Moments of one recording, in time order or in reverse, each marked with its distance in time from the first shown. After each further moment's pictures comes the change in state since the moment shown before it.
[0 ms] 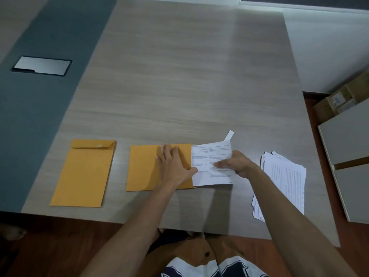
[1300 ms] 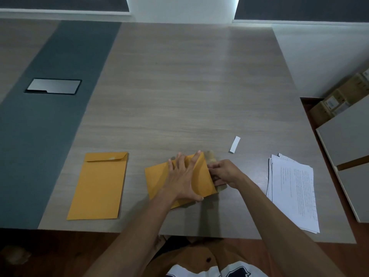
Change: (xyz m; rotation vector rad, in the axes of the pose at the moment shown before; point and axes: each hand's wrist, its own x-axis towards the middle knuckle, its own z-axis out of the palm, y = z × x) left_hand -0.018 -0.028 -0.038 0.254 -0.133 0.451; right_hand -0.022 -0.023 0.085 -0.008 0.079 -0.016
